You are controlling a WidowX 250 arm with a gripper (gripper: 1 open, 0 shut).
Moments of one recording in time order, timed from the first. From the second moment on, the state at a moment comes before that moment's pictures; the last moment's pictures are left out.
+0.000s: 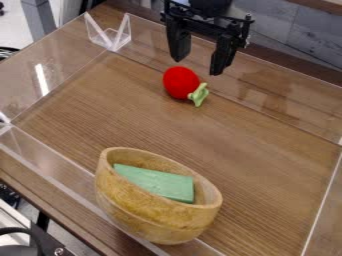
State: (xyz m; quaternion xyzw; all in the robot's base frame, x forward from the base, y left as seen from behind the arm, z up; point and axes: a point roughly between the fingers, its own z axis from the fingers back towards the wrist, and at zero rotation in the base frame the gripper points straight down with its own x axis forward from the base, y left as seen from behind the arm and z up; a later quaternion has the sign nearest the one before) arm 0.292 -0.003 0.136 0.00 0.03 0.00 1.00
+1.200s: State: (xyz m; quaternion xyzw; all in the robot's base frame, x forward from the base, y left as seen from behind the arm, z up) arm 0.185 -0.015 0.097 -0.01 0.06 -0.51 0.86
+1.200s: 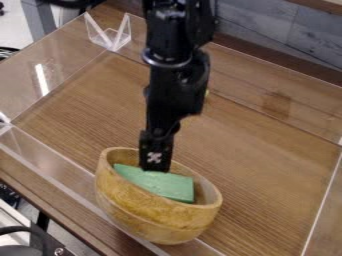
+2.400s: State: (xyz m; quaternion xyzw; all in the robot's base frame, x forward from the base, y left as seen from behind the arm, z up) arm 0.179 0.001 0.067 0.02 0.04 -0.52 0.85
